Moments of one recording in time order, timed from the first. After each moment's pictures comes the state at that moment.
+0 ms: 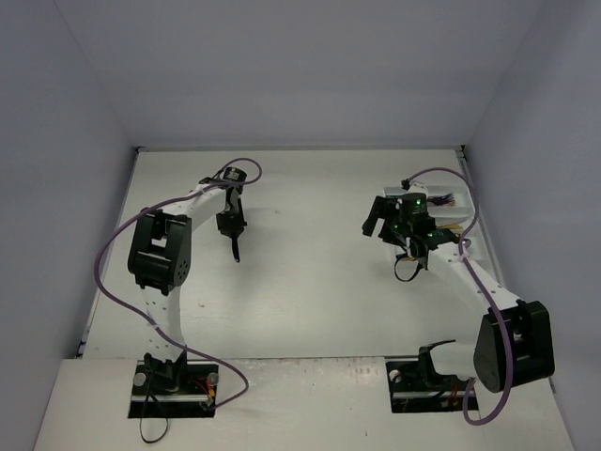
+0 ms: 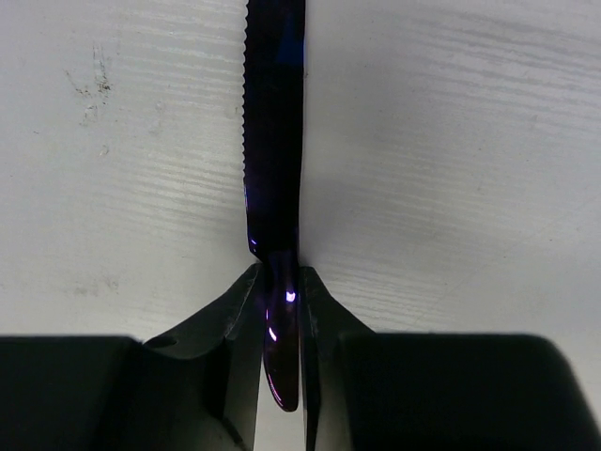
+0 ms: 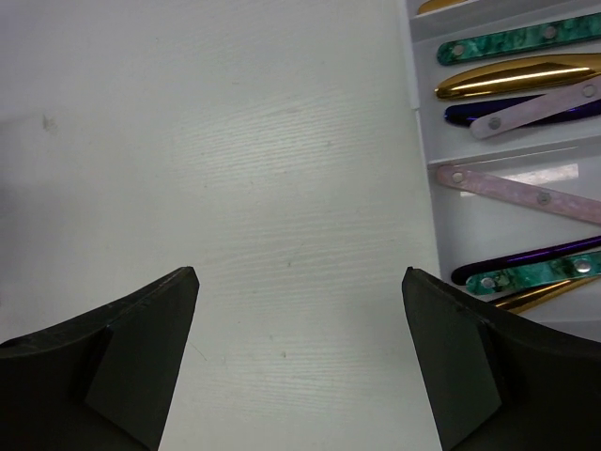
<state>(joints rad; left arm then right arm) -0.29 2.03 1.50 -0.72 -0.13 -0.47 0.22 1.27 0.79 -0.22 0.02 0.48</state>
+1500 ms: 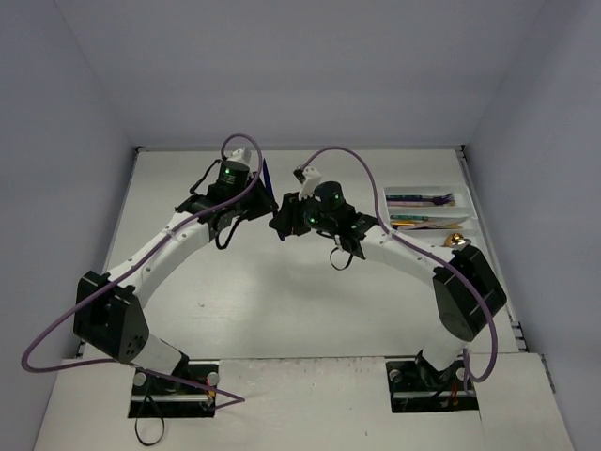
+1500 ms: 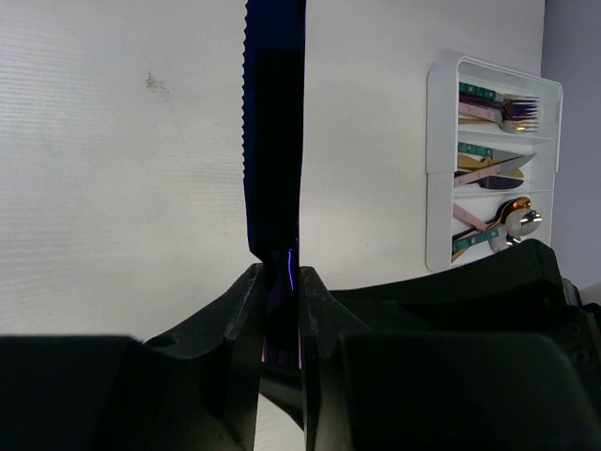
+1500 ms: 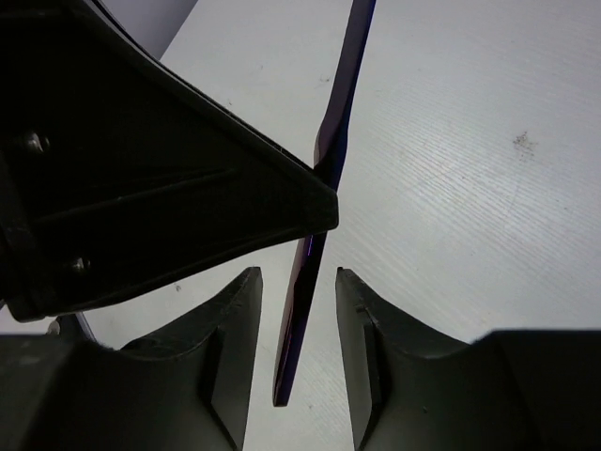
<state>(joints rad) -0.49 1.48 1.27 -0.40 0.05 -0.75 0.71 1.65 1.10 0.17 -0.27 0.44</state>
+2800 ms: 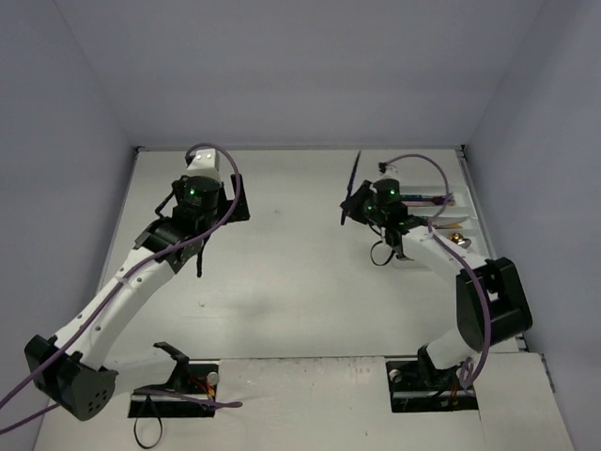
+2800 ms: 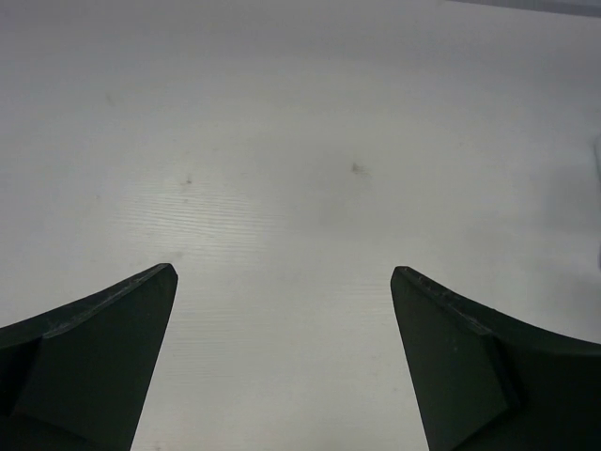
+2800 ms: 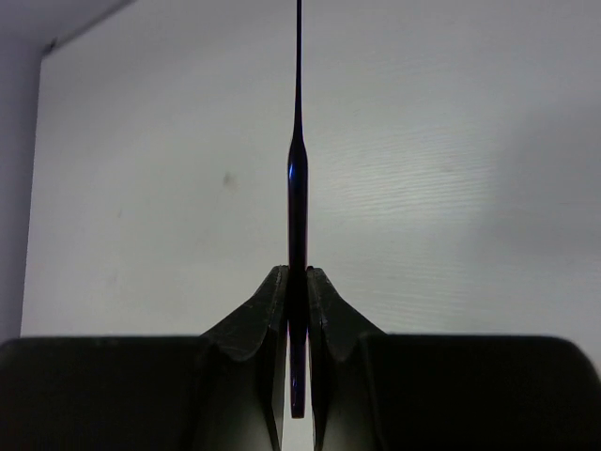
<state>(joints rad) -0.51 1.16 1.17 -0.51 -0.38 -0.38 0.37 1.52 0.89 0.15 -0.05 0.68</state>
